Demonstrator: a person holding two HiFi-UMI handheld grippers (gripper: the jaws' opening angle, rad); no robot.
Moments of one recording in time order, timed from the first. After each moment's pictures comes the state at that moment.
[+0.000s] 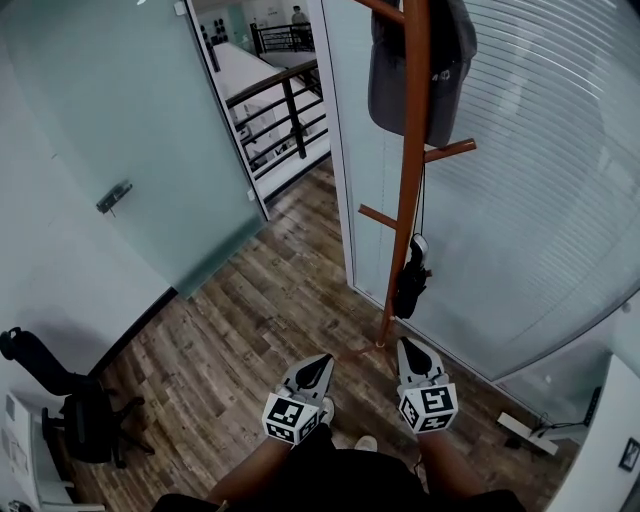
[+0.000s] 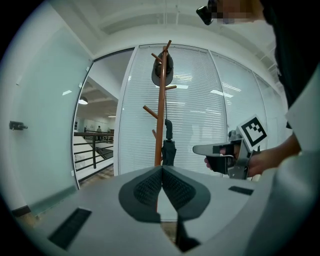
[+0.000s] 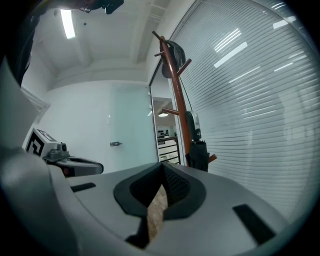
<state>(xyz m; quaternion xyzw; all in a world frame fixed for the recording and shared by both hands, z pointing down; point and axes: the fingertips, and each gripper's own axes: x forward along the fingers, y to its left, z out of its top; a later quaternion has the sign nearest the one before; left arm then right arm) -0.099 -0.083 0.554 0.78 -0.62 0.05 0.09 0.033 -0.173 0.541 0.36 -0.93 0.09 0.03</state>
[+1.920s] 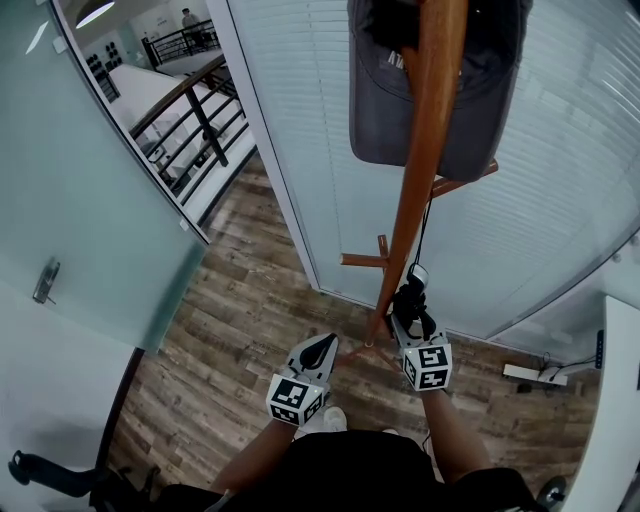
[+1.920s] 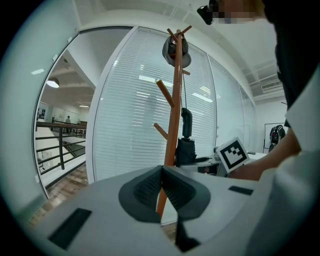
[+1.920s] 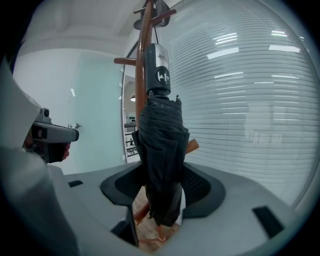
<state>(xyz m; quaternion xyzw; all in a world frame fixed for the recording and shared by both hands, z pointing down) -0.147 -0.249 0.570 0.87 -0.47 0.06 0.11 0.014 -0.330 0.624 0.52 -0.84 0.10 0.12</state>
